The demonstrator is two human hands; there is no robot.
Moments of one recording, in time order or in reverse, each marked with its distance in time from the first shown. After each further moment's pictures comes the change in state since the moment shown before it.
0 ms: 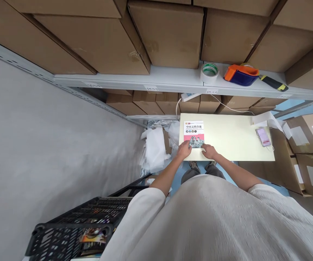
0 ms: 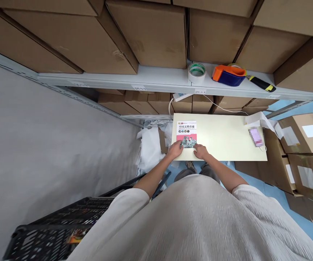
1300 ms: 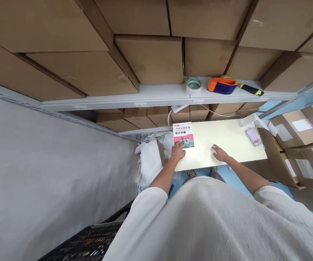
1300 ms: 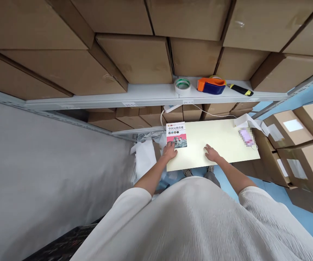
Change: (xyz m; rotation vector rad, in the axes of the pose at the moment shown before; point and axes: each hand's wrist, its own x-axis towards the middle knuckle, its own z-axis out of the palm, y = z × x) left_hand 0.047 0.005 -0.030 0.323 -0.019 0.014; right_hand -0.042 0.096 -0.033 0.130 0.117 0.136
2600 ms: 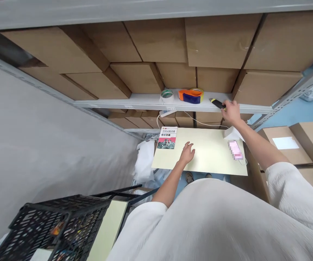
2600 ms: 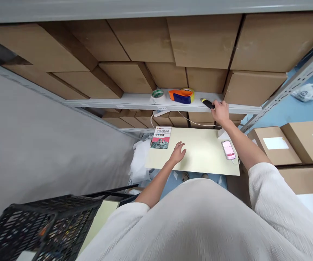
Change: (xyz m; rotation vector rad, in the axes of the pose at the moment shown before) left_hand -0.014 0.271 0.050 -0.367 0.351 0.071; right_hand 0.027 0.112 -0.377 -0.139 0.915 -0.387
